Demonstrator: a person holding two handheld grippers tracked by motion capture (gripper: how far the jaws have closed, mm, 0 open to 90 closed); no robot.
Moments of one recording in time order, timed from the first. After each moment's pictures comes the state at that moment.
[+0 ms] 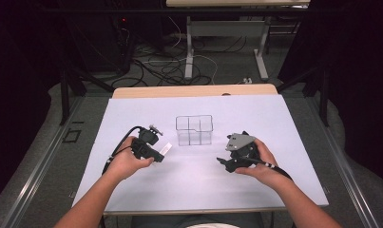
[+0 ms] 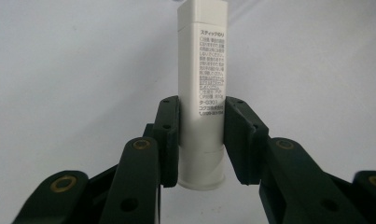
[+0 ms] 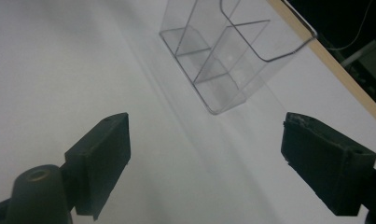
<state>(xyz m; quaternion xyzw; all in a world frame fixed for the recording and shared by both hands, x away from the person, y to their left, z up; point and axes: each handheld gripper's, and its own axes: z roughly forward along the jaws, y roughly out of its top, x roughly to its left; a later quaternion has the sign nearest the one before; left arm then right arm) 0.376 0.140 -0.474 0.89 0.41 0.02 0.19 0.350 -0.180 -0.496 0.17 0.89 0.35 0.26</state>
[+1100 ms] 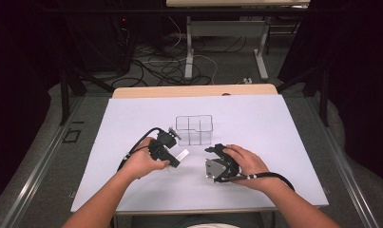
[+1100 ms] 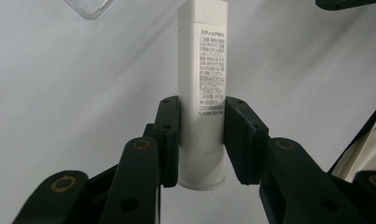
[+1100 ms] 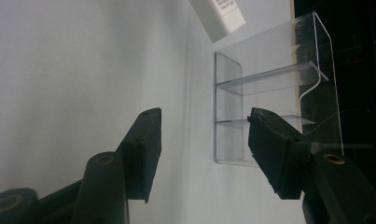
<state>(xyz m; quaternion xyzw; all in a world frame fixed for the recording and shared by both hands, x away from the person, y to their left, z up) 0.376 0.094 -0.478 0.92 0.35 -0.03 0.17 0.325 -0.127 -0.513 -0.11 0.89 0.24 0.36</state>
